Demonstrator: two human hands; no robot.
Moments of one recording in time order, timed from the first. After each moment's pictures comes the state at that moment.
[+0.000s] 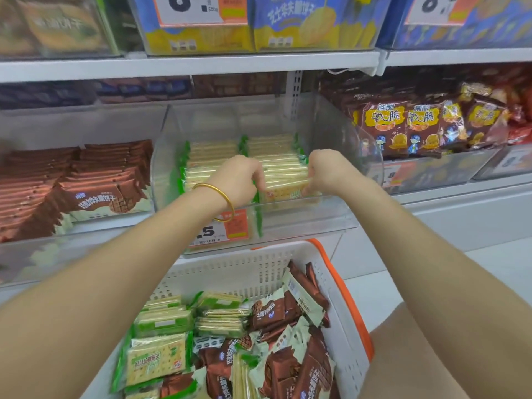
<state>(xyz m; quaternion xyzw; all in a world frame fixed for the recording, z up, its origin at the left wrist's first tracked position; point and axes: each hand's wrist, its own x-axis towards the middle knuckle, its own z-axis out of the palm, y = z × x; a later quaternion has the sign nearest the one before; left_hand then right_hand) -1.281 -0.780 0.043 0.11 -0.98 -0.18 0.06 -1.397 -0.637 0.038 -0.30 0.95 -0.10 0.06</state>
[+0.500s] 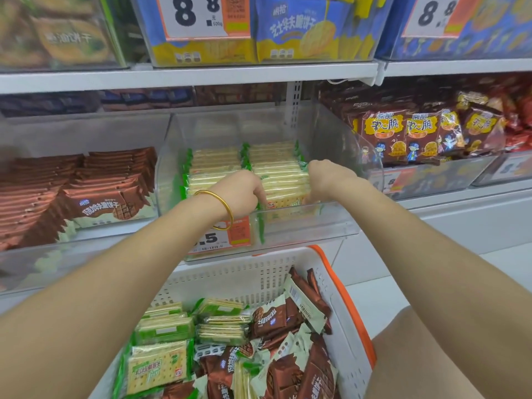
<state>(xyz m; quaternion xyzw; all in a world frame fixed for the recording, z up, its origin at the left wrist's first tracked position) -1.275 -0.777 0.047 0.10 -0.98 -0.17 -0.01 -1.395 -0.644 0.040 -0.28 0.95 -0.02 0.10</state>
